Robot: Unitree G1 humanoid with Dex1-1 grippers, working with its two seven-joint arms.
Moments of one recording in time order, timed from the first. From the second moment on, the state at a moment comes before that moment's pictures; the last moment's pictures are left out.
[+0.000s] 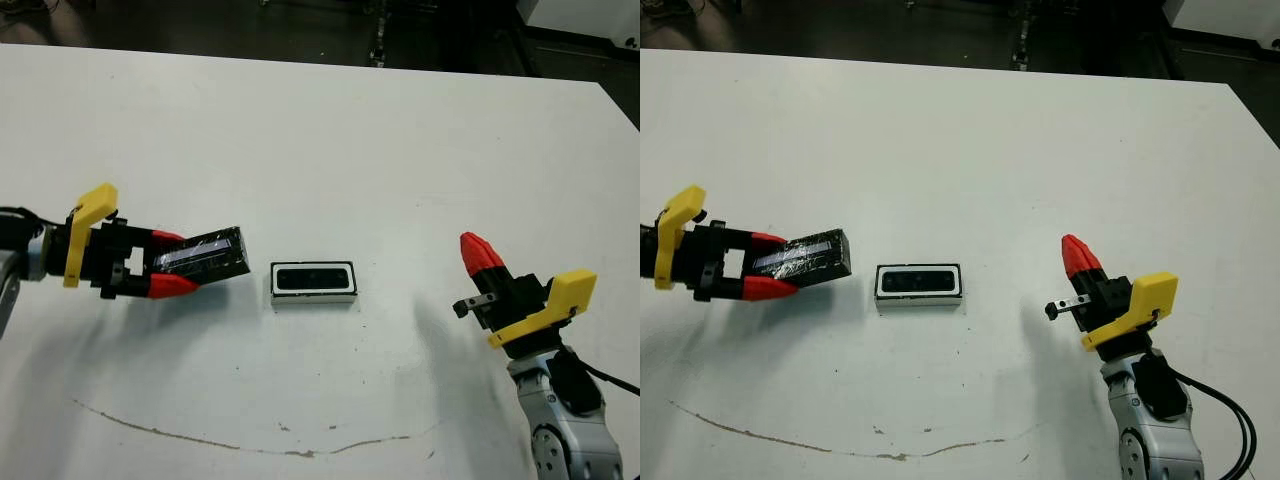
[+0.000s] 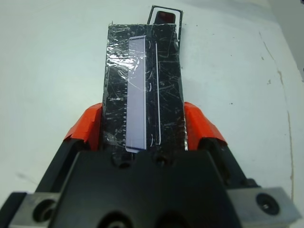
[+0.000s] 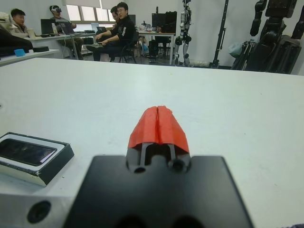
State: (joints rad) left arm -0.51 0.87 -0.10 0.36 -0.30 0.22 -1.49; right arm 0.13 -0.21 -0.10 -0.29 0.31 0.05 0.35
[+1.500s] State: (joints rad) left arm -0.59 0.54 -0.19 0.58 -0.25 -0.02 -1.52; right arm 0.14 -0.21 -0.10 -0.28 0.30 0.03 0.35
